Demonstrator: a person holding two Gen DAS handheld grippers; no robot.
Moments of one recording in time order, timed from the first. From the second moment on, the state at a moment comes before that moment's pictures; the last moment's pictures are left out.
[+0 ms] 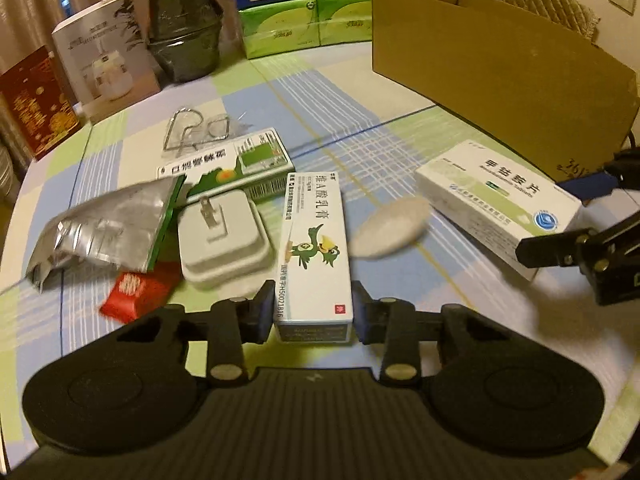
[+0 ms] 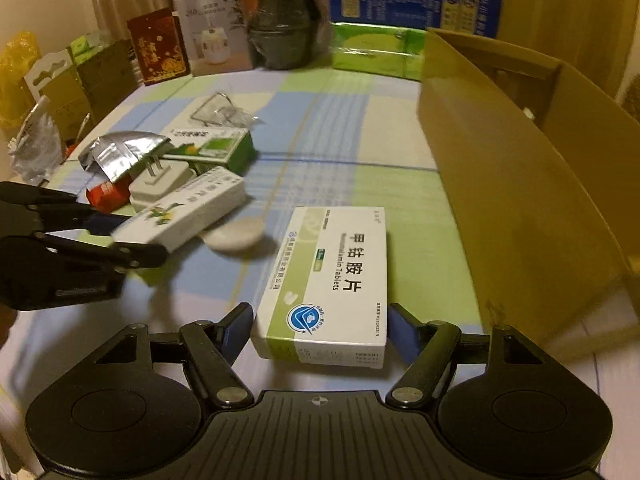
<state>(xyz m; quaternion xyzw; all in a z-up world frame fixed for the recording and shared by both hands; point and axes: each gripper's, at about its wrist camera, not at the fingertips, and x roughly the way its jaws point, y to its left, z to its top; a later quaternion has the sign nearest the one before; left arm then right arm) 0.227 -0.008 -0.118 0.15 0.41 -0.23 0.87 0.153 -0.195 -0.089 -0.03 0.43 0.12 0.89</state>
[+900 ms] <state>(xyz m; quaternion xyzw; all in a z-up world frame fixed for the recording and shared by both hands) 0.178 -0.028 -0.124 0.08 0.41 -0.18 0.89 0.160 -0.212 -0.110 0.01 0.44 0.10 0.89</state>
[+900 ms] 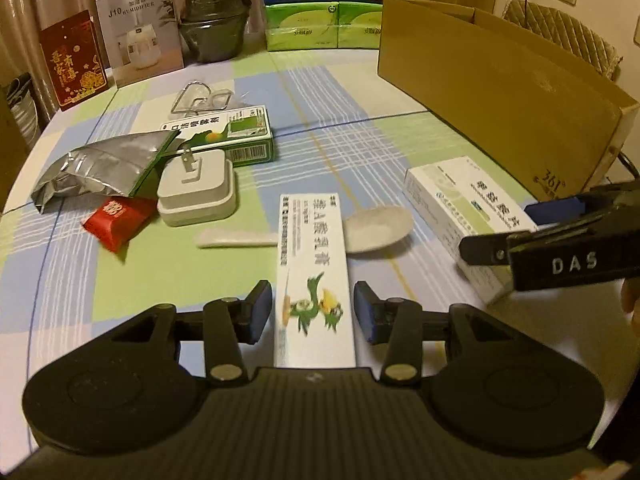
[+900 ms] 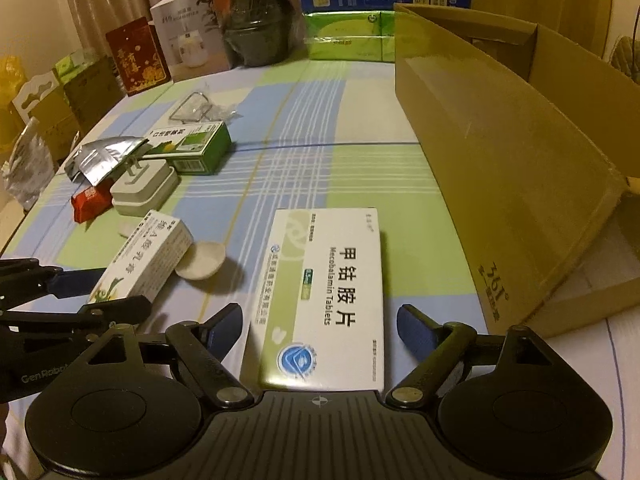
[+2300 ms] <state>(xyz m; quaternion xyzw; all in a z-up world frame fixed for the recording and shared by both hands) 0.124 -0.046 -0.065 0.03 0.40 -0.15 0.90 0.100 -0.225 -0.021 -0.01 0.37 0.12 0.92</state>
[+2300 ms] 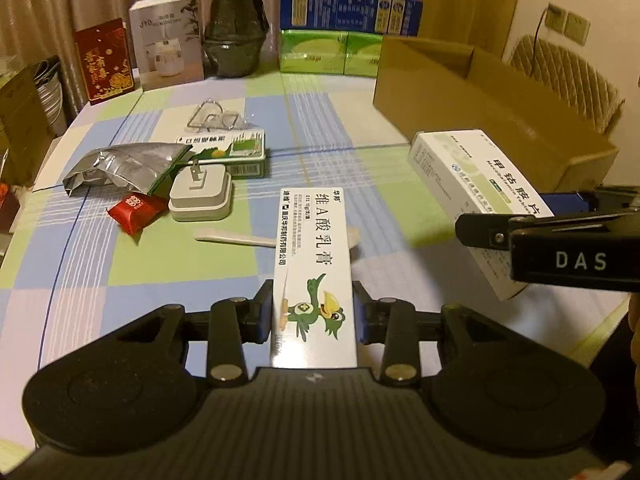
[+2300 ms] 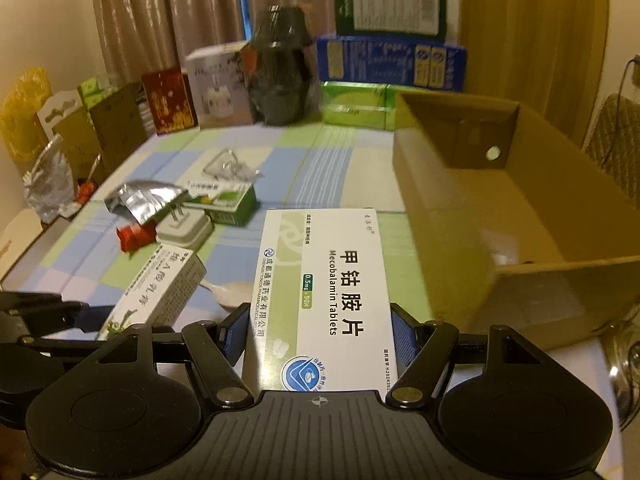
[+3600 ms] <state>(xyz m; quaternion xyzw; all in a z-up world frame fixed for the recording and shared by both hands) 0.104 -0.230 0.020 0.03 0.37 -0.24 0.90 0.073 -0.409 0.042 -0.01 0.32 0.01 0.95</state>
